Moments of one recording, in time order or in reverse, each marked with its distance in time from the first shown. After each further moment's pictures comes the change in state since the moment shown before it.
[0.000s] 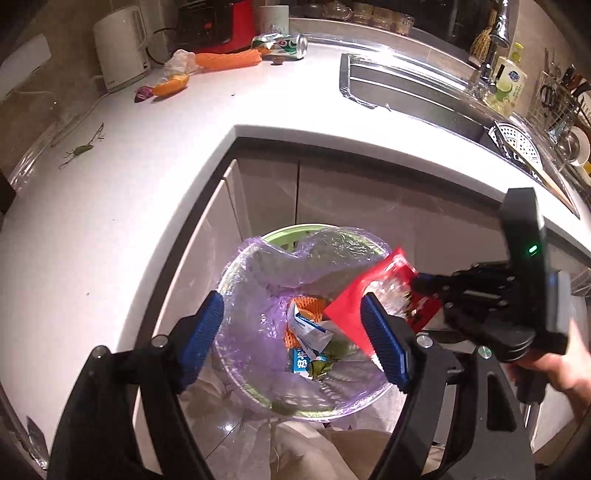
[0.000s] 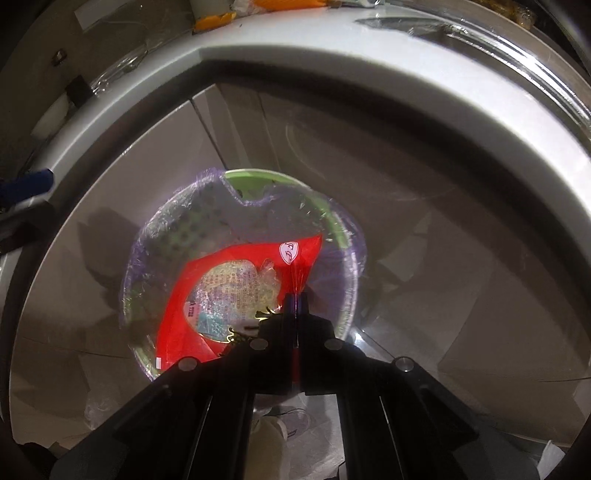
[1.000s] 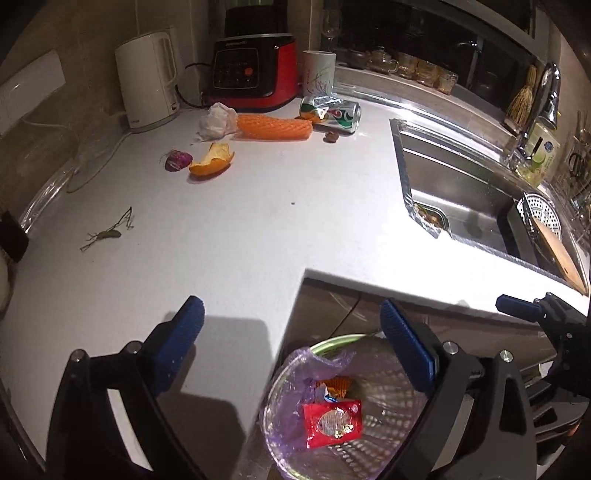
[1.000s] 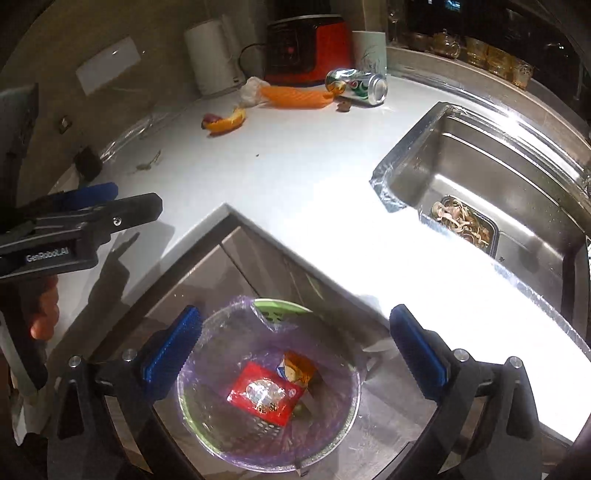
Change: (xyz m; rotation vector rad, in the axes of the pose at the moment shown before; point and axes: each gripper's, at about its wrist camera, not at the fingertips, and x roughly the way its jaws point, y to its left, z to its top) left arm 0.004 0.068 0.131 -0.073 -0.118 0.030; right arm -0.097 0.025 0.118 0.045 -0.187 -0.013
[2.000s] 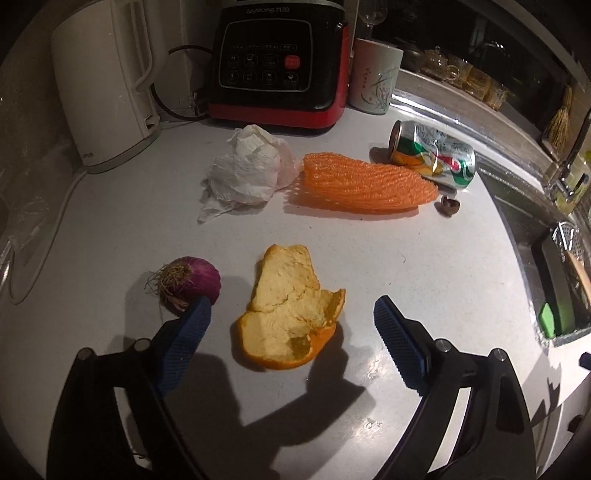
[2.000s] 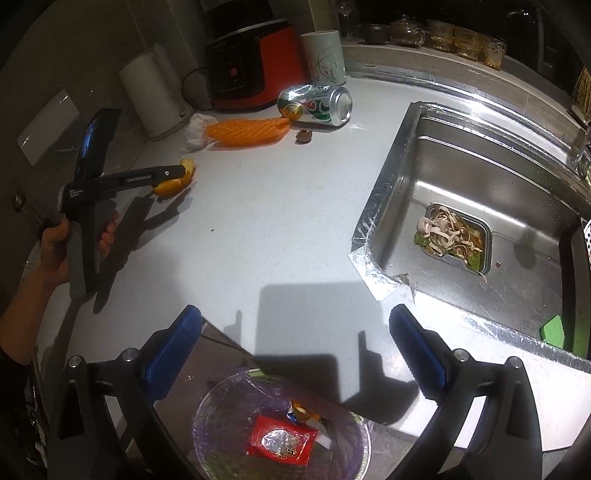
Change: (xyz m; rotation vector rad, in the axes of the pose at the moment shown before) left arm 0.171 0.124 0.161 0.054 0.040 -0.087; right arm 0.043 -0.025 0.077 0.177 -0.009 -0.060
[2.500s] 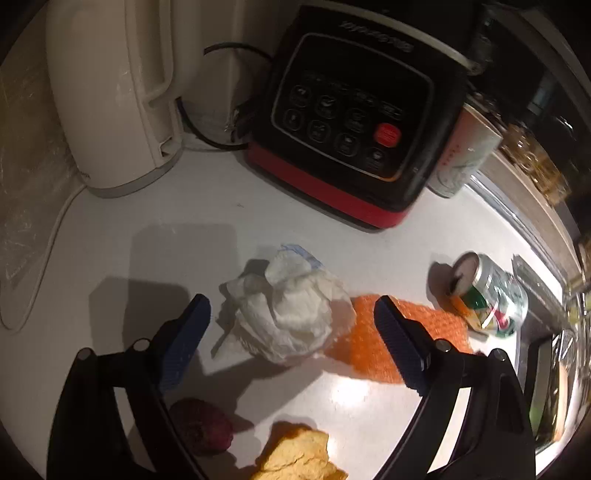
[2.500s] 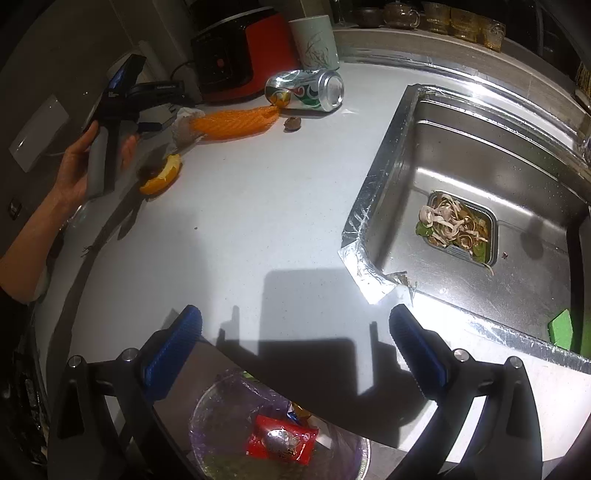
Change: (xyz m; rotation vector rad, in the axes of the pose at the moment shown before) left arm 0.061 0.043 0.120 -0.290 0.053 0.065; right arm 0.016 -0.017 0.000 0.034 0.044 0.018
